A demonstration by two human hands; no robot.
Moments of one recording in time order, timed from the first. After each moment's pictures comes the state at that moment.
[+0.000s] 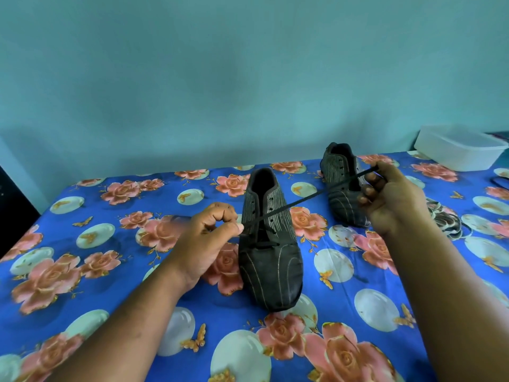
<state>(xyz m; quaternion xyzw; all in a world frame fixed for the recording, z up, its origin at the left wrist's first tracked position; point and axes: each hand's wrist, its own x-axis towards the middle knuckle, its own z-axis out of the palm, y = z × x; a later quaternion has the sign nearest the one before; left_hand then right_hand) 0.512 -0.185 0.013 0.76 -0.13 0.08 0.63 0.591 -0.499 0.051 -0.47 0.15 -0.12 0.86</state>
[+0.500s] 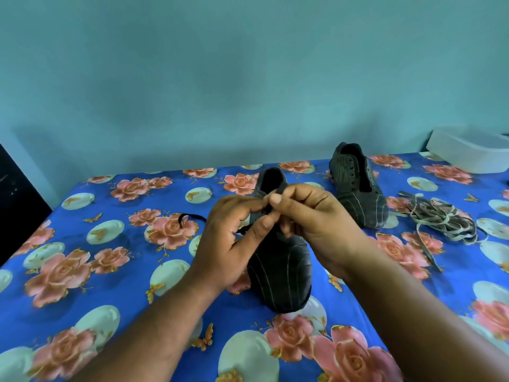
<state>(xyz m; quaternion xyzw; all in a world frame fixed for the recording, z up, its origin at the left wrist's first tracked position) 0.503 -0.208 0.016 0.81 -0.23 0.30 0.45 0.515 -0.387 0.059 -0.63 -0.21 0.06 0.75</state>
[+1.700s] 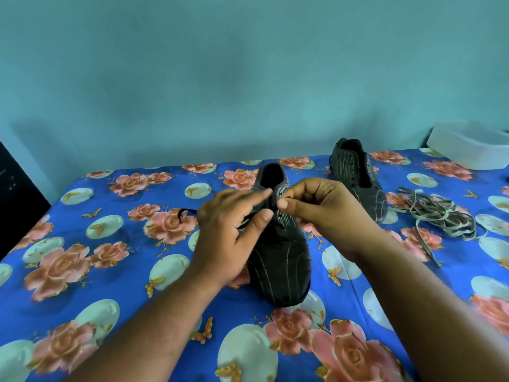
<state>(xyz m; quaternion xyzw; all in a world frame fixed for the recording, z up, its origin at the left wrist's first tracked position) 0.507 -0.209 0.014 0.85 -0.20 0.34 0.36 0.529 -0.410 0.058 -0.74 -0.20 0.01 0.65</state>
